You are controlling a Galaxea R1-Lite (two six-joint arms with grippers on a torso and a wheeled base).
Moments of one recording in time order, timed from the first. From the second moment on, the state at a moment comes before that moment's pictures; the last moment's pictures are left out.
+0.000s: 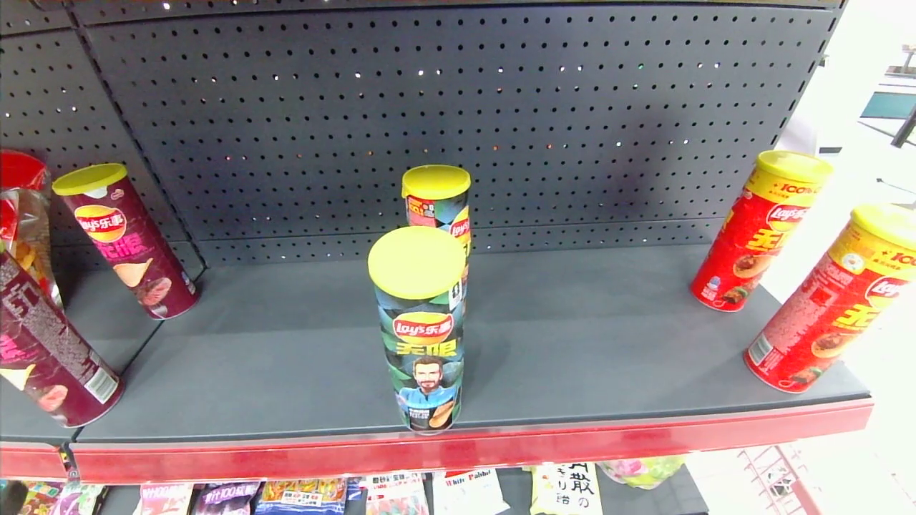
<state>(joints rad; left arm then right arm) -0.06 0.40 -0.40 -0.02 -0.24 -0.01 0.31 0.00 -0.15 0.23 -0.36 -0.05</state>
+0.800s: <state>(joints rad) -0.16 1.21 -0.47 -0.68 -0.18 0.12 0.31 0.00 -0.13 0.23 -0.35 -0.03</state>
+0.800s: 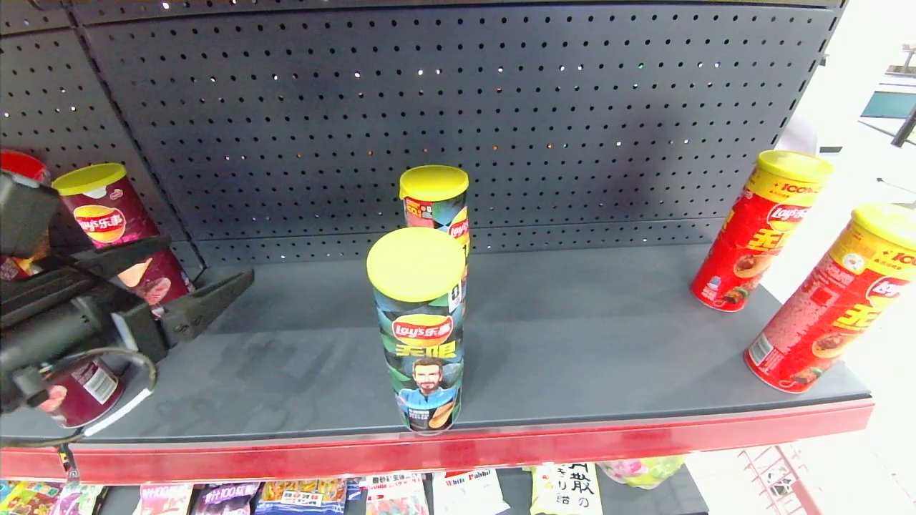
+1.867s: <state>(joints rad) -0.52 1.30 -0.41 -0.38 0.11 0.00 0.31 0.00 -0.13 0.23 -0.35 -0.03</state>
